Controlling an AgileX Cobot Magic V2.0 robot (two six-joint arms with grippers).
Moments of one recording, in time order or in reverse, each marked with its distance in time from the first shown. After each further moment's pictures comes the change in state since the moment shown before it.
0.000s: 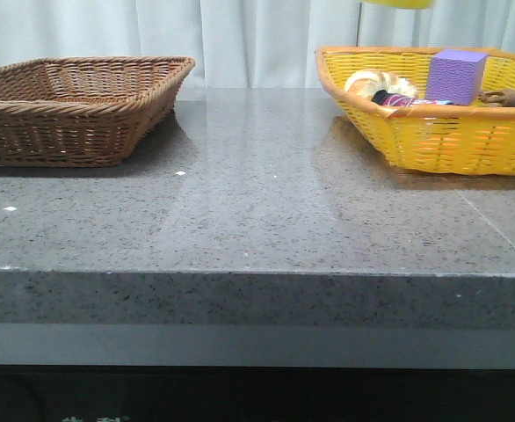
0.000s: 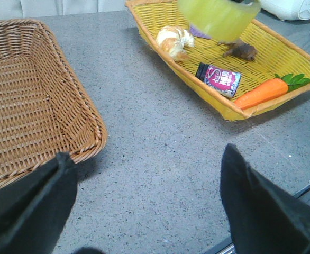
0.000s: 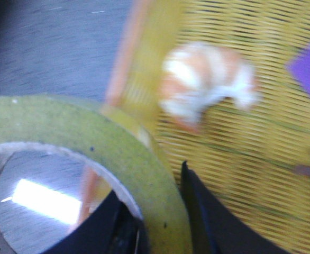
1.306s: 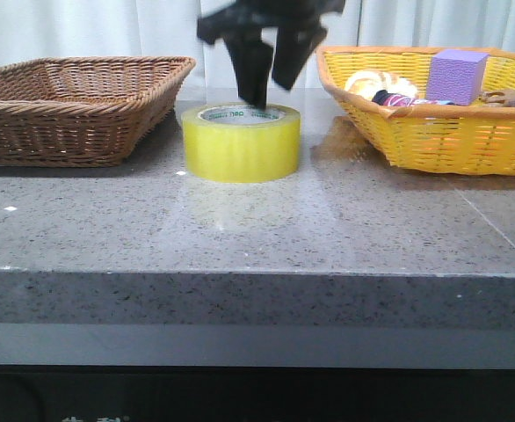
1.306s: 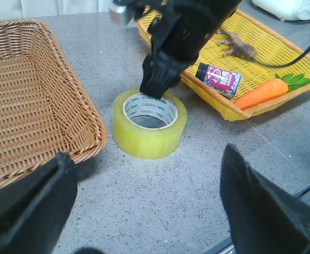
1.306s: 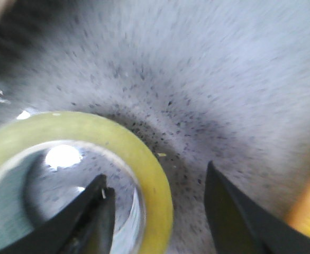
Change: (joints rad) left arm 0.000 0.000 0.000 0.000 0.000 0.000; right arm 0.298 0.194 -0.044 -0.156 -0.002 -0.051
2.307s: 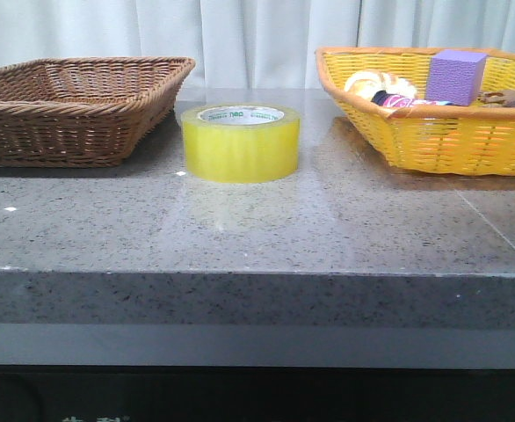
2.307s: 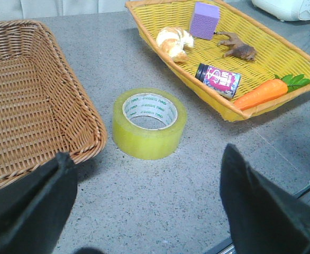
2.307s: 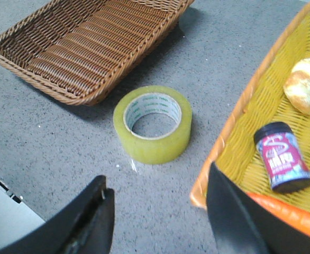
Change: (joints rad) left arm 0.000 0.000 0.000 0.000 -0.002 0.000; right arm -0.077 -1.144 1.178 0.262 -0.606 0.013
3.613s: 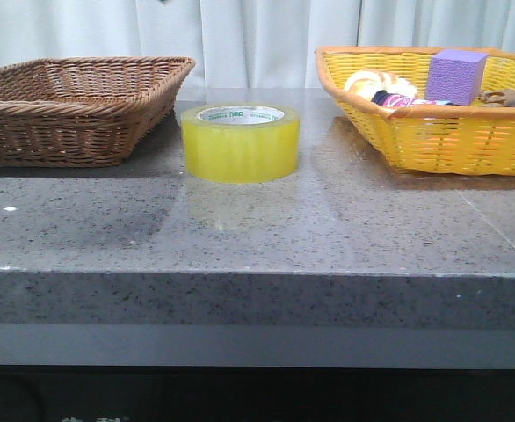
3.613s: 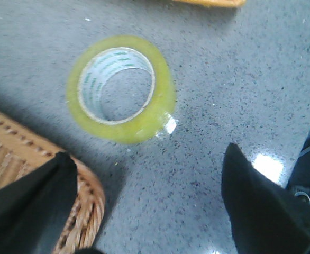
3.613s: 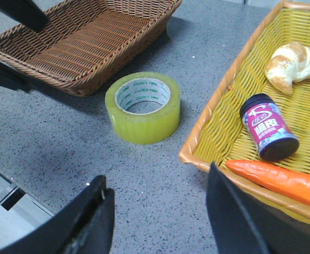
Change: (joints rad) left arm -0.002 0.744 -0.748 -0.075 0.596 0.720; right arm 0.000 -0.257 0.316 0.000 -0.171 0.000
